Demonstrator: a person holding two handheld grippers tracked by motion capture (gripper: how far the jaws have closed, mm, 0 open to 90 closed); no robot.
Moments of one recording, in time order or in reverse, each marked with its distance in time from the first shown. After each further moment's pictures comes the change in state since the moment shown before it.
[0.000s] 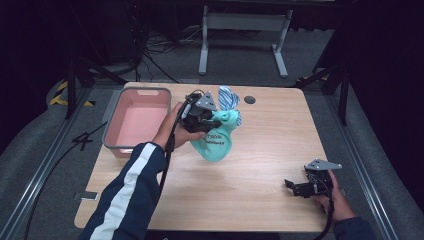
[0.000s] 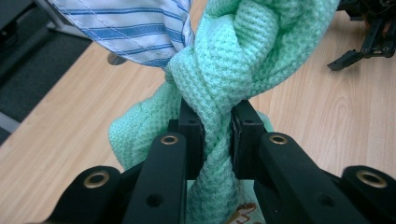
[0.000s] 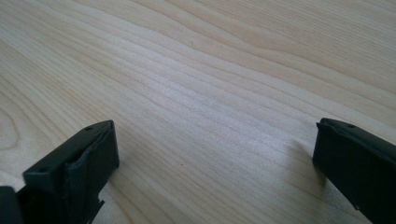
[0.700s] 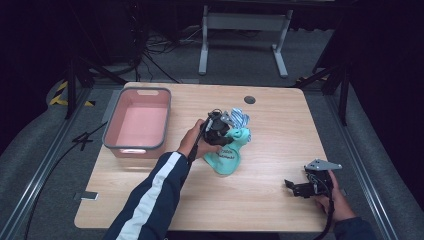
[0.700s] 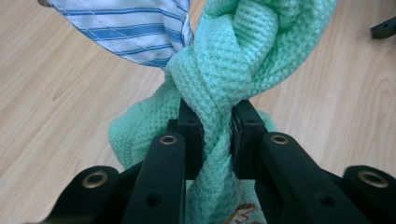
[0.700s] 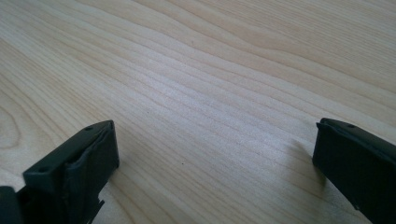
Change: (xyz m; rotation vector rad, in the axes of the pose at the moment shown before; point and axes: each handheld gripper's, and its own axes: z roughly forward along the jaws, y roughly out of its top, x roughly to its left) left arm -0.006 -0.027 0.100 0.126 -0.054 -0.089; right arm 0.000 0.000 0.000 0.002 0.000 -0.004
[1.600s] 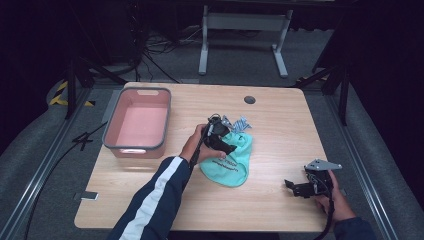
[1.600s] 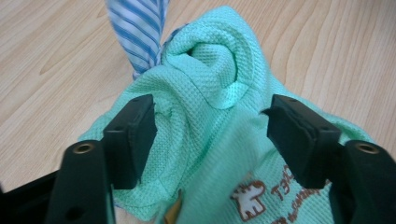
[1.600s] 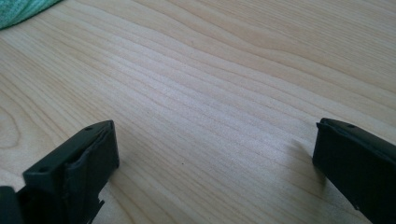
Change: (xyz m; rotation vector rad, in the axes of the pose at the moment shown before) left arm 0.000 -0.010 0.019 -0.001 0.034 -0.080; right arm 0.000 0.000 0.000 0.000 0.000 0.000
